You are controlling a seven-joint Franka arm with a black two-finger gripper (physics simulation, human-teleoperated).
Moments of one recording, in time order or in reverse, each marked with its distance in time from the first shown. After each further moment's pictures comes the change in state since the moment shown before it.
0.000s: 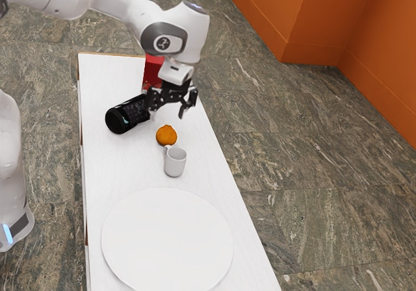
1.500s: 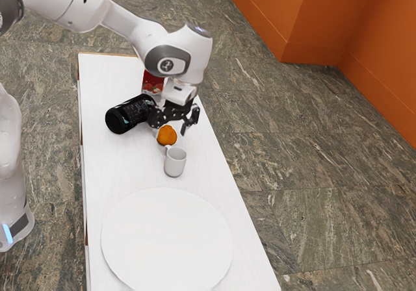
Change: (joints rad) arm -0.033 0.078 -0.002 -0.058 -0.009 0.126 -0.004
